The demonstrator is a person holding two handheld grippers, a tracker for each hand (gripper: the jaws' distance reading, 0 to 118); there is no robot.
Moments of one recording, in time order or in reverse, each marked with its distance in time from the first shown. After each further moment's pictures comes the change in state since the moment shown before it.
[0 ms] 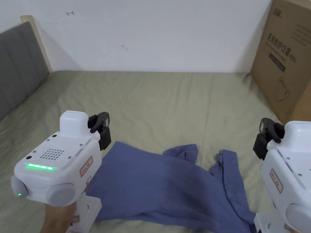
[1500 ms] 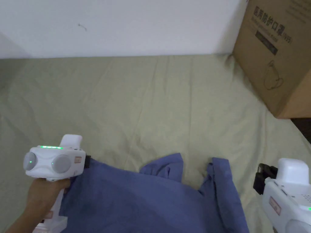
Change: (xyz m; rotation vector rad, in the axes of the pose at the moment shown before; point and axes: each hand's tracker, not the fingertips) left arm -0.080 -0.132 -0.304 -0.780 0.044 -0.002; right arm 0.052 -0.126 -0.166 -0.499 -0.173 -0.072
